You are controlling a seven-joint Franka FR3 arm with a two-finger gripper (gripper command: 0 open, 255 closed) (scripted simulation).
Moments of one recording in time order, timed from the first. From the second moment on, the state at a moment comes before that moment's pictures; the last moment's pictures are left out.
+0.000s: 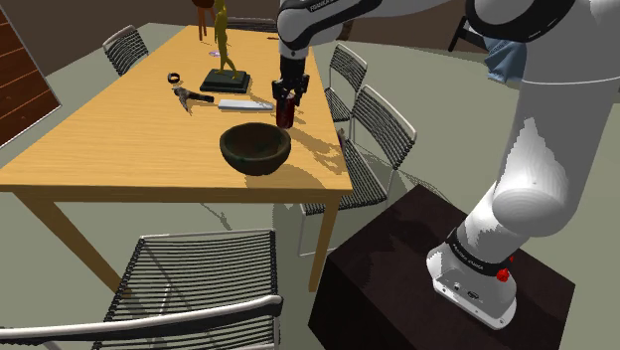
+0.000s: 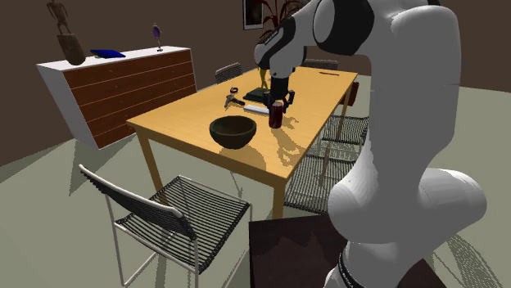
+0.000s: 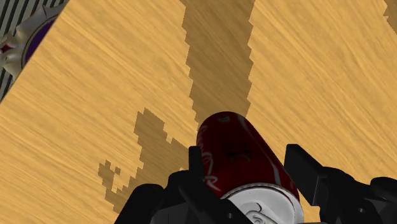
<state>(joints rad) 0.06 0.38 0.07 -1.68 -0.03 2.09 0.05</state>
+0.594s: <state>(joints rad) 0.06 0.34 0.07 -1.61 -0.02 1.98 0.04</state>
